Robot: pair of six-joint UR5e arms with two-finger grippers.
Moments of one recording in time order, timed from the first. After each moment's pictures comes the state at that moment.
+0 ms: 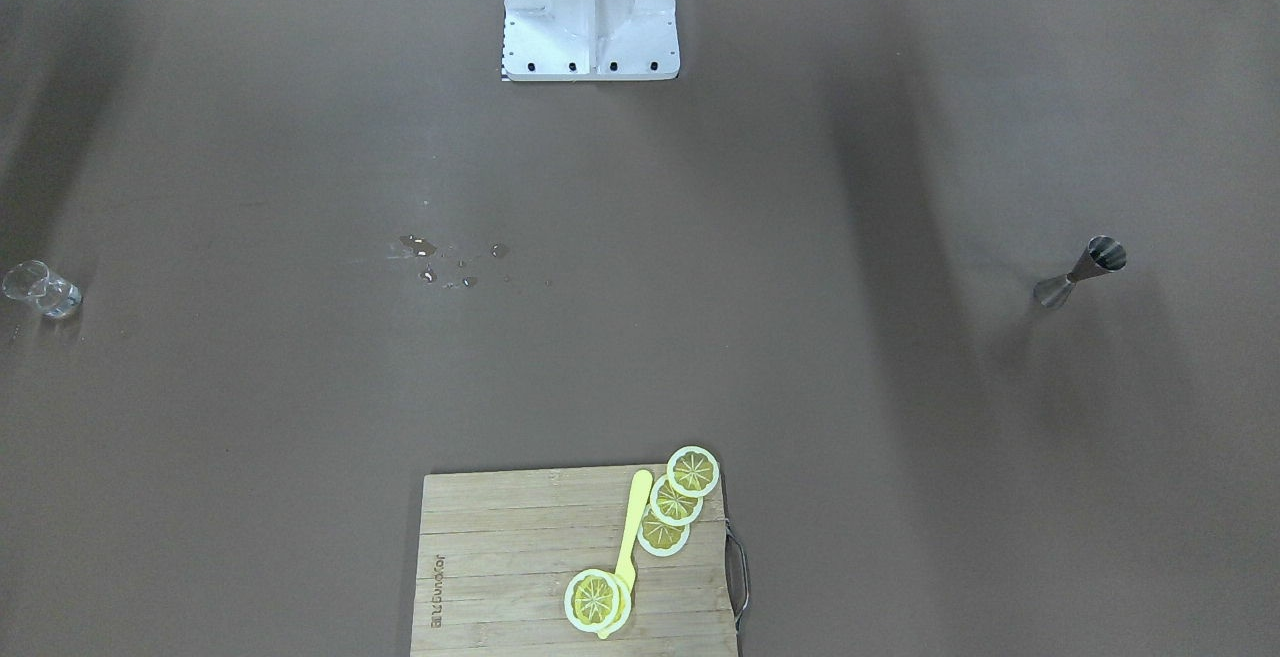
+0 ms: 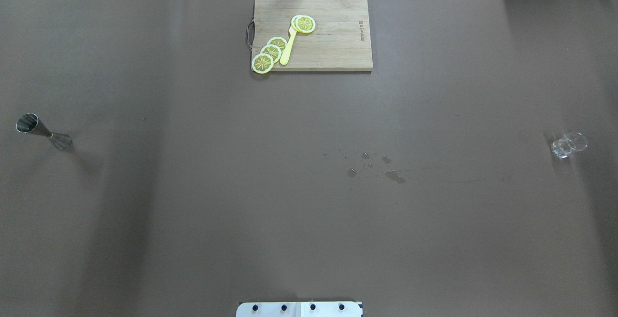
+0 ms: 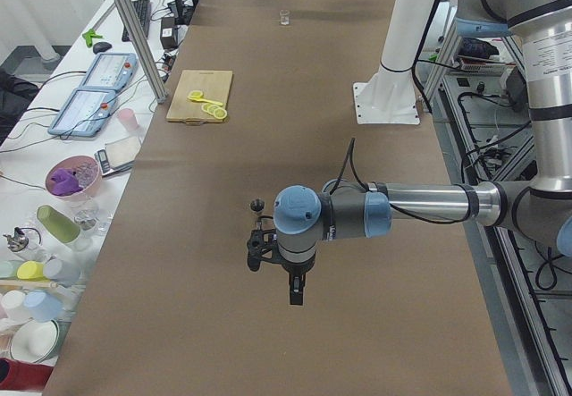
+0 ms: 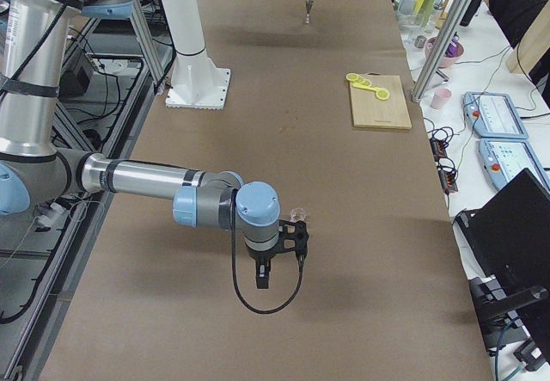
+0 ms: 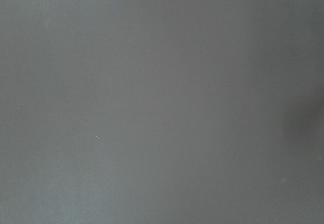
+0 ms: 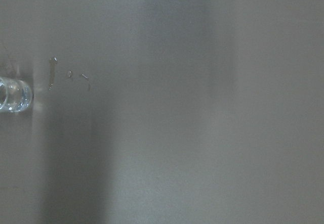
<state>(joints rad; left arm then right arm) -1.65 -1.31 -1.85 -1.46 -2.31 0.15 1.65 -1.84 1.77 -1.53 2.31 -0.11</state>
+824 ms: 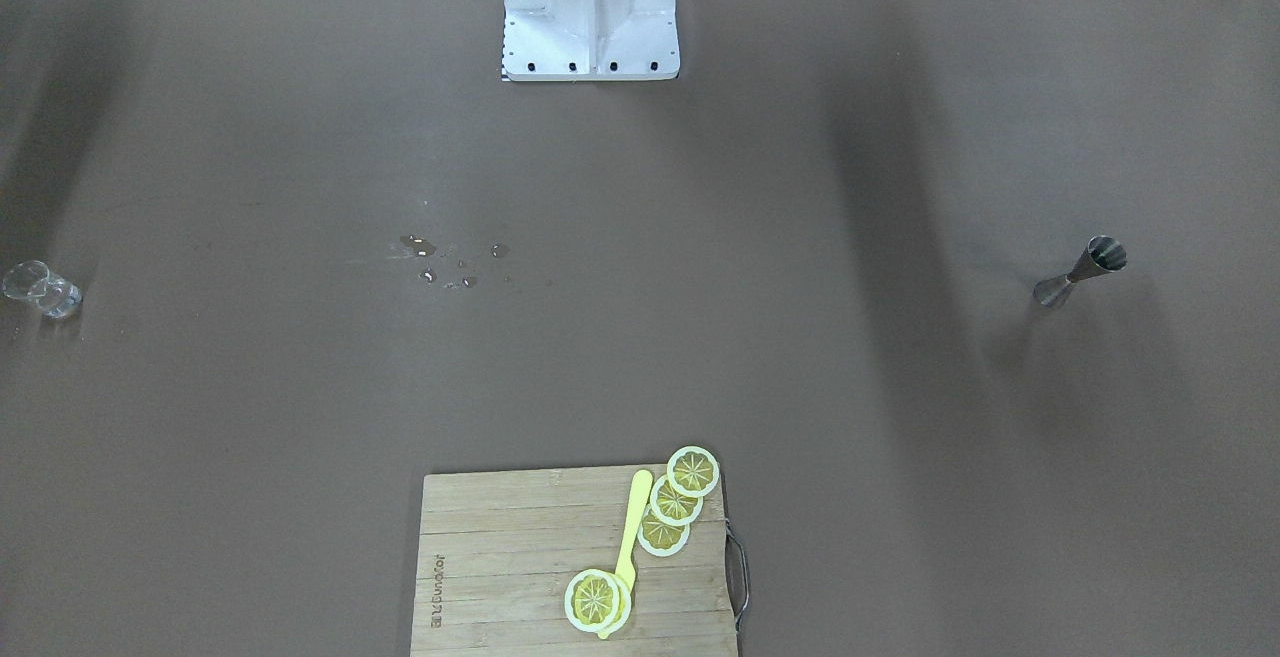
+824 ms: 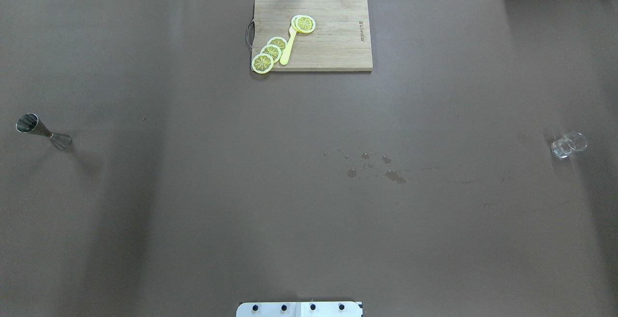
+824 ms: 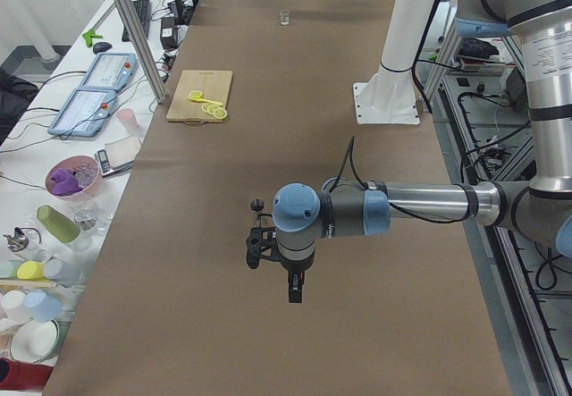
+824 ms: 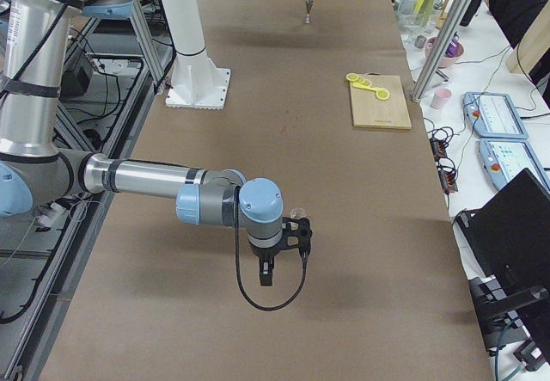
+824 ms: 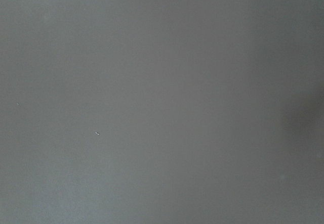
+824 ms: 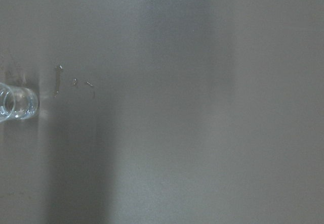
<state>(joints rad) -1.65 -1.31 -1.85 -1.46 -2.32 0.15 1.65 -1.83 1.78 -1.53 2.31 -0.10</state>
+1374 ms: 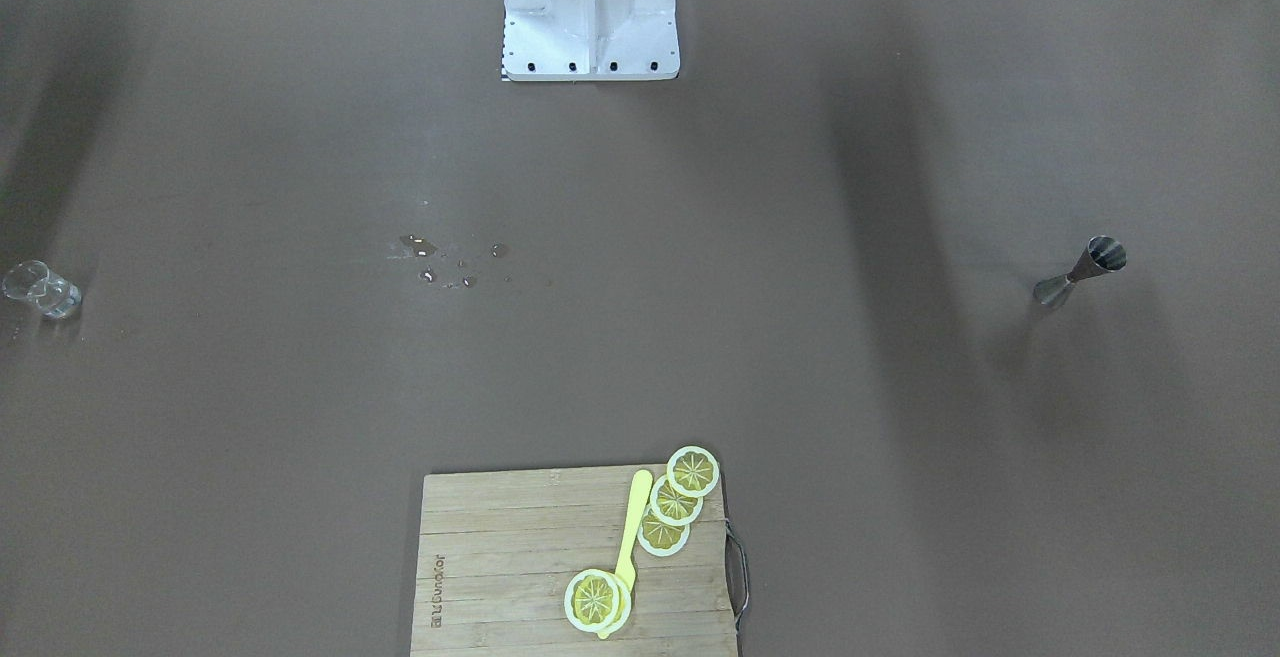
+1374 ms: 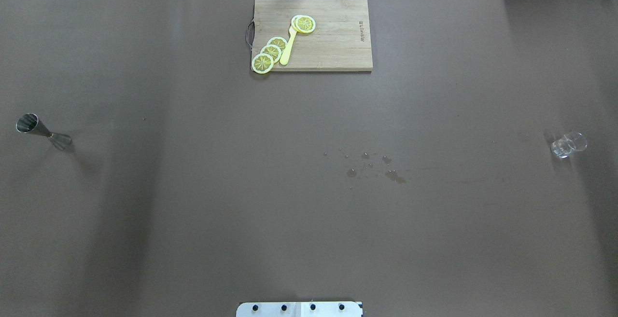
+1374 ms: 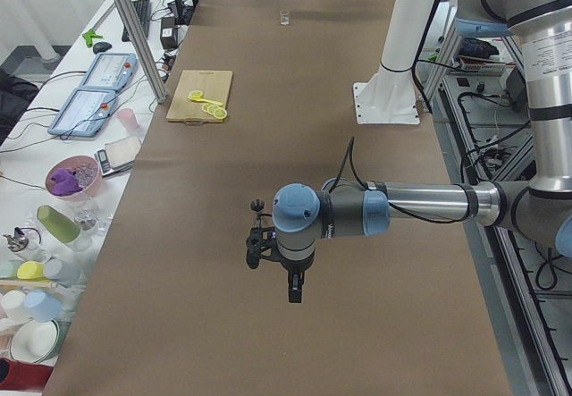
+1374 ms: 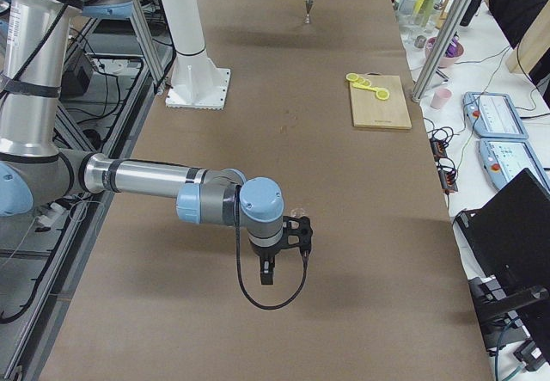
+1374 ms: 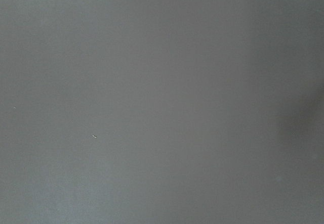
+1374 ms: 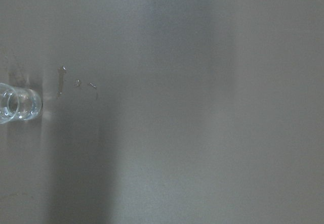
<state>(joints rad) -1.65 -1.31 -1.85 -1.46 -2.32 0.15 1.64 -1.83 1.78 -1.53 2.32 -0.10</state>
